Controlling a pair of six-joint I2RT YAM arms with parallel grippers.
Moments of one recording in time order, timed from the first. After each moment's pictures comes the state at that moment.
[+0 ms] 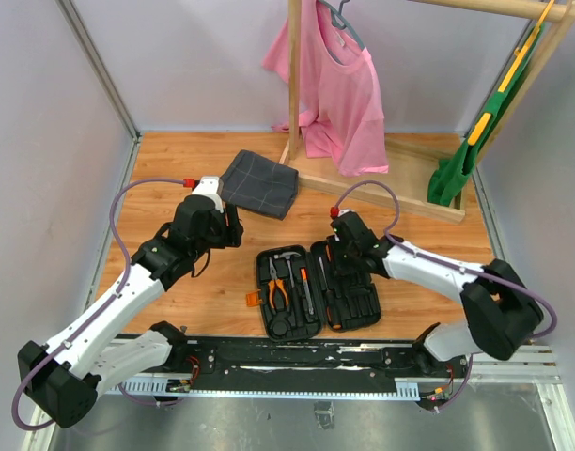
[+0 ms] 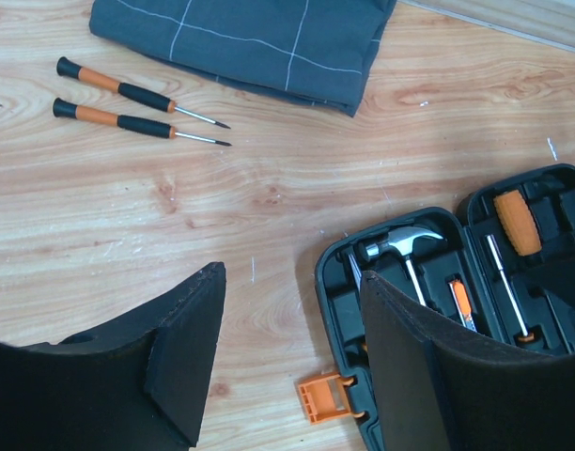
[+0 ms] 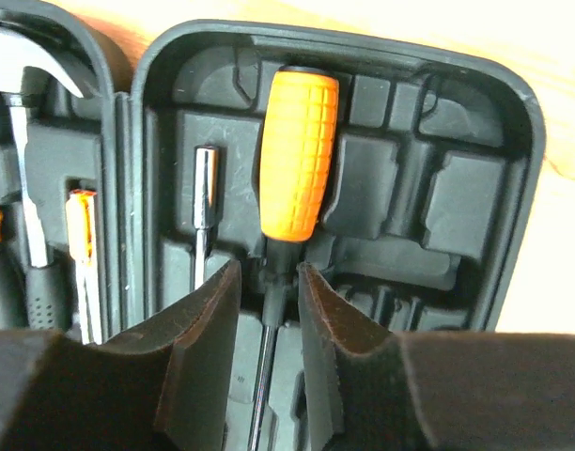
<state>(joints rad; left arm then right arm) -0.55 0.94 0.83 -0.47 -0.25 -0.39 0.71 1.44 0.78 -0.34 0.09 0.42</state>
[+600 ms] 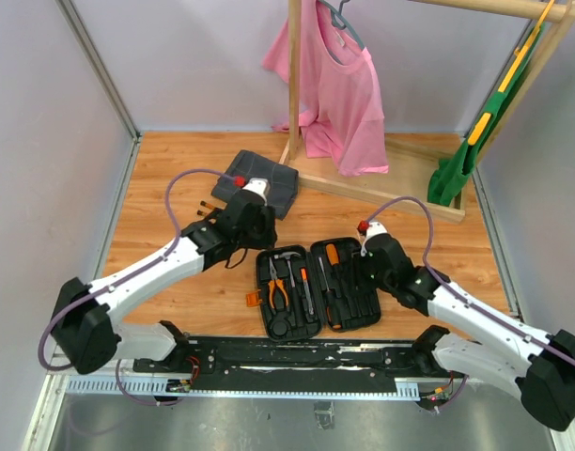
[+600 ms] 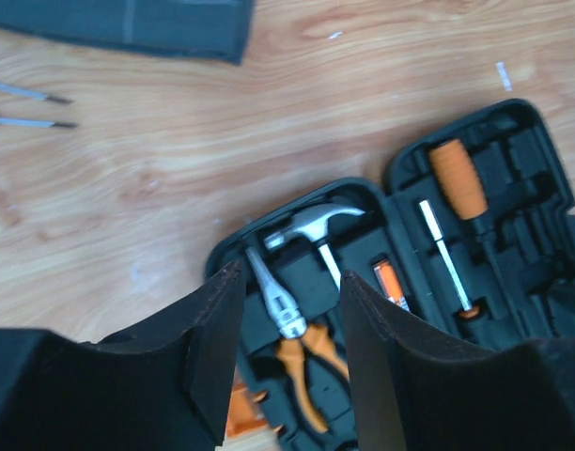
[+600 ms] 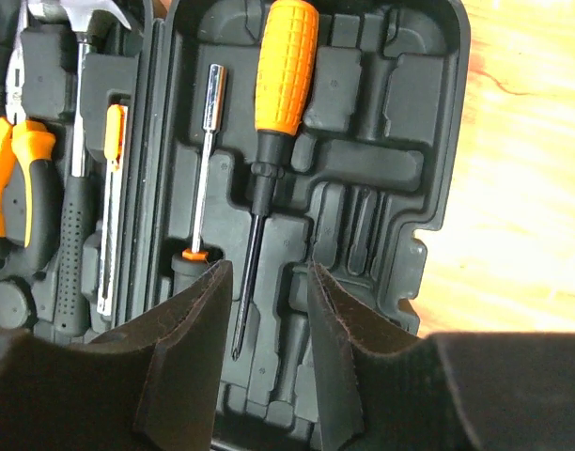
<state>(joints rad) -0.72 1.24 0.93 -0.41 -0.22 -0.48 0.71 0.95 0.52 -0.34 0.09 0.41</state>
